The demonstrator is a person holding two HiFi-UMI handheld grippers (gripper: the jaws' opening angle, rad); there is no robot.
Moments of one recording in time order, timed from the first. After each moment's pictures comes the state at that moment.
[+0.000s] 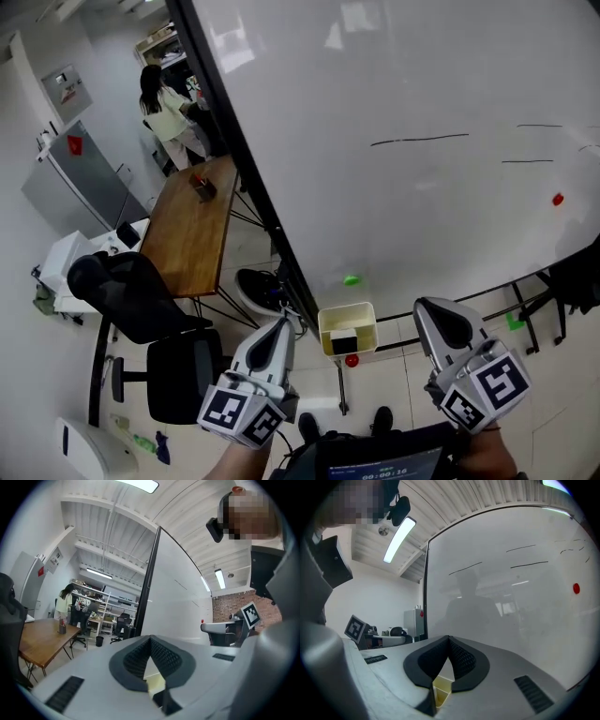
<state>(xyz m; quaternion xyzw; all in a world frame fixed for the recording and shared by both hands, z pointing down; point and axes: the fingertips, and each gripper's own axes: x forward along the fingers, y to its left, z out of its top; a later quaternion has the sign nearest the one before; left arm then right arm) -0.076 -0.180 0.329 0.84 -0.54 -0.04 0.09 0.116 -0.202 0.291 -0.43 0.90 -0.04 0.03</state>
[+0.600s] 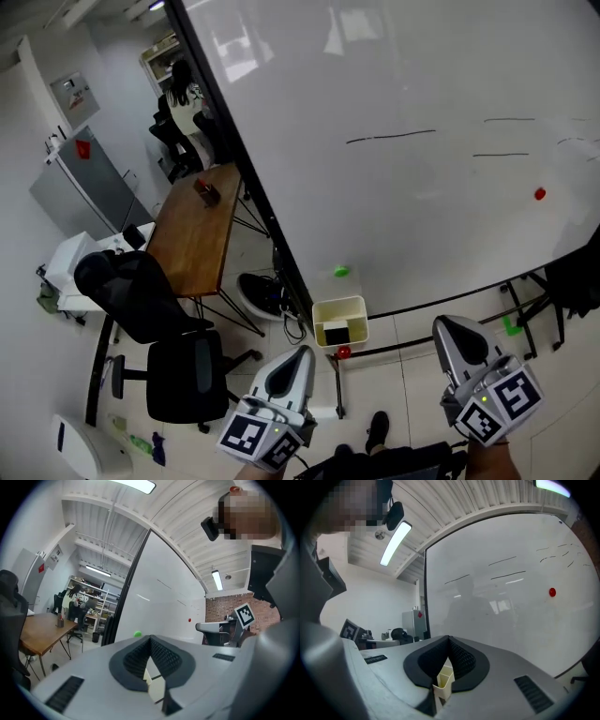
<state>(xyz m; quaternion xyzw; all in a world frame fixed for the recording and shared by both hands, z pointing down) -0.015 -0.100 0.340 0.84 -0.53 -0.05 0.09 0.175 -0.136 0.303 -0.44 0.90 -0.07 0.03</state>
